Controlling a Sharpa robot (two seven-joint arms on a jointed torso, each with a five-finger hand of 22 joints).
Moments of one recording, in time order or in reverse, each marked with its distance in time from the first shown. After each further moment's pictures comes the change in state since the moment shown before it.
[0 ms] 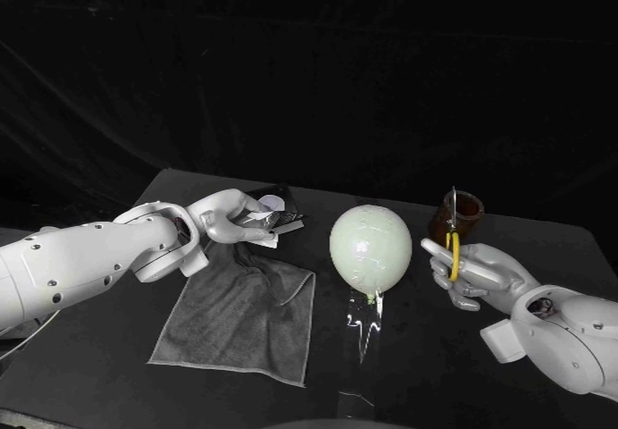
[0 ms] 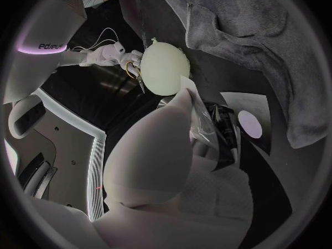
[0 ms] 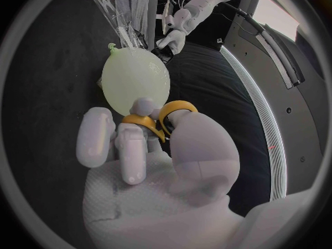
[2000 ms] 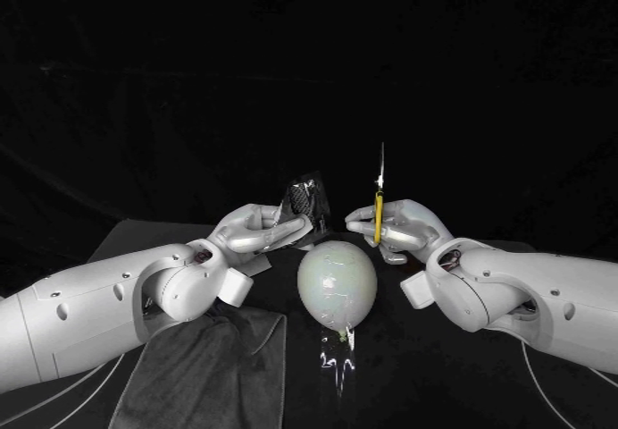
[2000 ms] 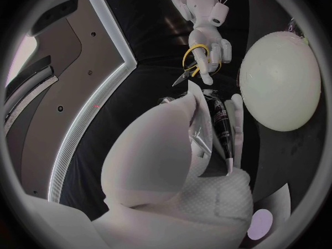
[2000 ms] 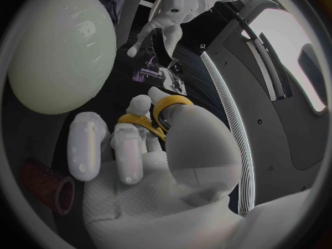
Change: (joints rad) left arm 0.065 0.227 0.001 0.039 0.844 0.084 0.099; left_hand -0.018 -0.035 0.249 -0.022 -0.004 0.116 -0.002 0.081 0.044 0.429 -0.037 0.014 0.010 0.533 -0.060 0.147 0.094 -0.003 0.554 -0.014 0.269 0.095; right arm 0.151 0.223 0.039 -0.133 -0.008 -0.114 0.114; right_hand 0.215 -0.194 0.199 -0.382 0.000 -0.076 0.017 -0.895 -0.653 -0.016 0.017 0.000 0.000 -0.002 0.137 0.006 -0.001 0.009 0.057 0.133 0.086 0.000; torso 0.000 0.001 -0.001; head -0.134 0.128
